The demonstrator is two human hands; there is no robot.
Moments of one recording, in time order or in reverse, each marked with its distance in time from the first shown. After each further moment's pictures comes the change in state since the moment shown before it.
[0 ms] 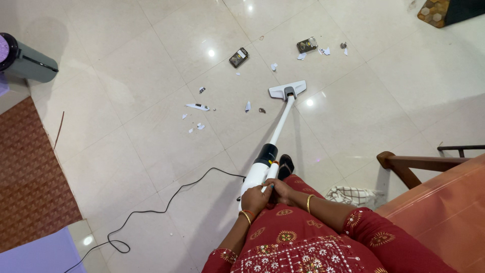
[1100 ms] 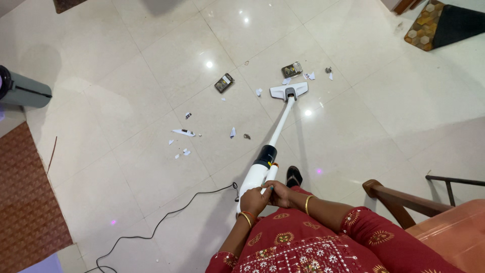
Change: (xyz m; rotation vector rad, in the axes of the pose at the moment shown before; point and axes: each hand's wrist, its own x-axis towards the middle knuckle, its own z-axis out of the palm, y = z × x) left_hand 0.163 0.201 0.003 0.063 -0.014 -0.026; right_hand -0.042 -0.213 -0.131 0.062 -0.030 0.017
